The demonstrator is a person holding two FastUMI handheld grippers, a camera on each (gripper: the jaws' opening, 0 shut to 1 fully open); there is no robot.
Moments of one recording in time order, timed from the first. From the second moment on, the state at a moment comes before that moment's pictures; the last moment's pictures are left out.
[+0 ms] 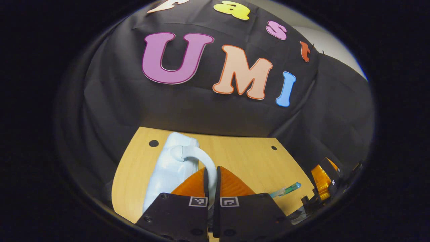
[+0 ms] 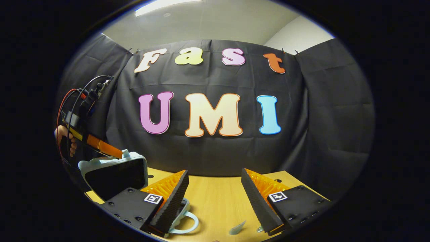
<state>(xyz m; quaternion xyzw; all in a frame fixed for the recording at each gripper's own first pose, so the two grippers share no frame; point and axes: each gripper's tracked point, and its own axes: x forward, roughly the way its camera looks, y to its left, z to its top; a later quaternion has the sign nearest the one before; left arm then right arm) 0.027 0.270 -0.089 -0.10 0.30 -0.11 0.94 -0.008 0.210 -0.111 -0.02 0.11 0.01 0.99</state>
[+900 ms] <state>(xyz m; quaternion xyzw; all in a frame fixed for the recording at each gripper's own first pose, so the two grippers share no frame) 0.041 0.531 -0.163 -0.09 0.32 0.08 0.94 -0.012 0.233 -0.091 -0.02 0.10 -0.02 0.99</state>
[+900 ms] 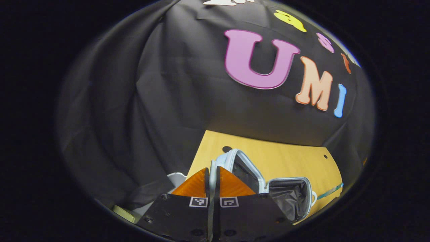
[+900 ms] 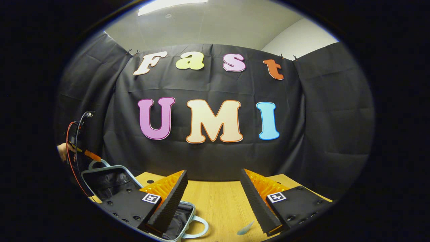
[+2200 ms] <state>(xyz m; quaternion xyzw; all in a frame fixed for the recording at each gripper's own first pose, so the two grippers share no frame) -0.008 0.487 -0.112 0.01 0.13 0.21 0.97 -0.009 0.101 -0.088 -0.04 0.10 -0.06 0.99</state>
